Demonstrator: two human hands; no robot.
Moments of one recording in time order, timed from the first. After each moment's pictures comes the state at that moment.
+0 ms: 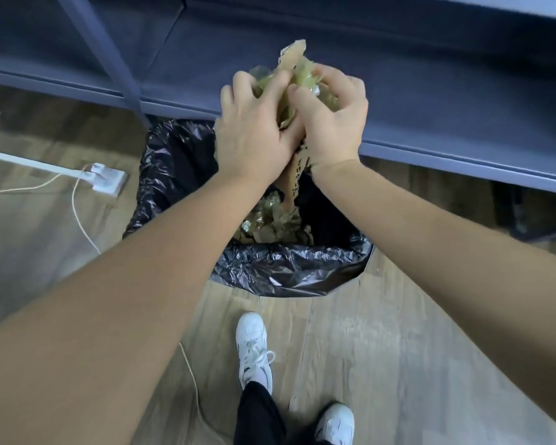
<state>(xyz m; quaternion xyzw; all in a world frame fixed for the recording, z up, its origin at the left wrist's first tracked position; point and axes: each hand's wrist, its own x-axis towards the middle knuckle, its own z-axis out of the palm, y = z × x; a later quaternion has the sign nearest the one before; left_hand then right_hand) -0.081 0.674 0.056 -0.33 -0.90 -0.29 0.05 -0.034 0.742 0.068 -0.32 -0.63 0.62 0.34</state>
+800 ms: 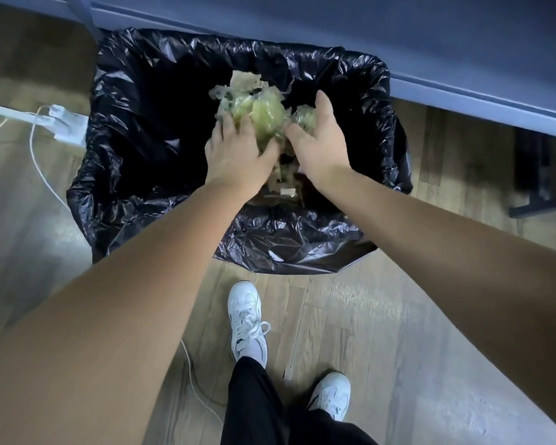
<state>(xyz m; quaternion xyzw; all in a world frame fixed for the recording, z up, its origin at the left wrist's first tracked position) -0.091 0.658 -0.084 -0.26 -0.93 -0.16 -0.19 -0.027 0.751 -0.067 -0.38 -0.78 0.50 0.06</state>
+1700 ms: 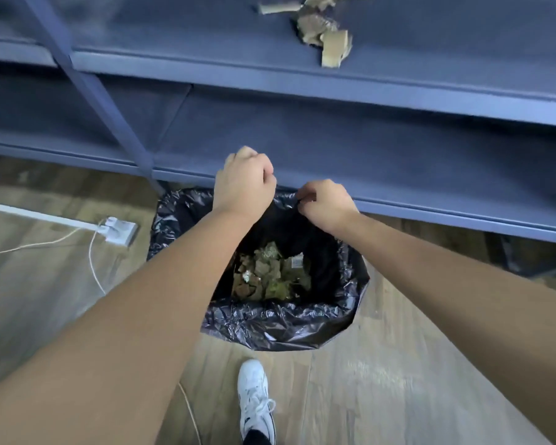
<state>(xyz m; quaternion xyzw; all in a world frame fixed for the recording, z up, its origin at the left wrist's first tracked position) -0.108 0.704 0.102 -0.34 -0.91 -0.25 -0.05 -0.025 0.807 0.079 -0.33 -0.88 0.35 -0.03</state>
